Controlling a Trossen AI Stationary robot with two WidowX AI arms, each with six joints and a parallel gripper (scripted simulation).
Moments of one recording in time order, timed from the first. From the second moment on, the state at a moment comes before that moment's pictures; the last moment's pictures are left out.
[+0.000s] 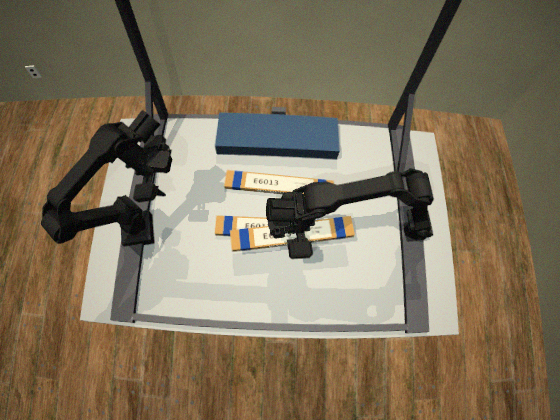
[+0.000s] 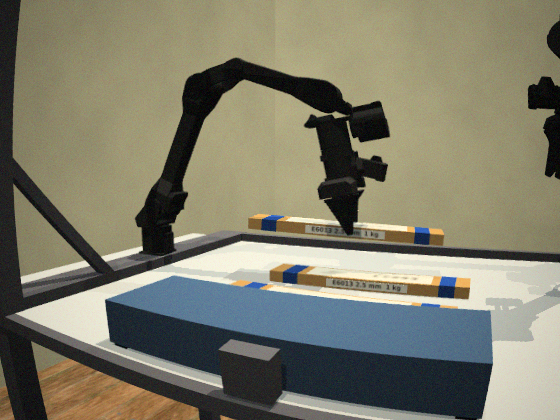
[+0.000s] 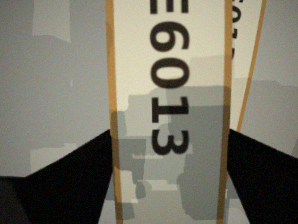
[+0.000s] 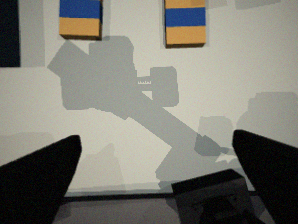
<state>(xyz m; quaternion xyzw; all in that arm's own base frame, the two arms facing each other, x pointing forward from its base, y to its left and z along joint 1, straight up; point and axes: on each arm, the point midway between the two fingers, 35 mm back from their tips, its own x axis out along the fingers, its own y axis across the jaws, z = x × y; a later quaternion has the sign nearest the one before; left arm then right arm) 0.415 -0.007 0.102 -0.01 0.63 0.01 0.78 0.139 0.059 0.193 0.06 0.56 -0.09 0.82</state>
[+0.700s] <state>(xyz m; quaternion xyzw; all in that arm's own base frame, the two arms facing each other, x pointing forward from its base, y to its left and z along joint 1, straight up) 0.428 0.041 0.094 -0.01 0.64 0.01 0.77 0.139 0.059 0.193 0.06 0.56 -0.09 0.82</state>
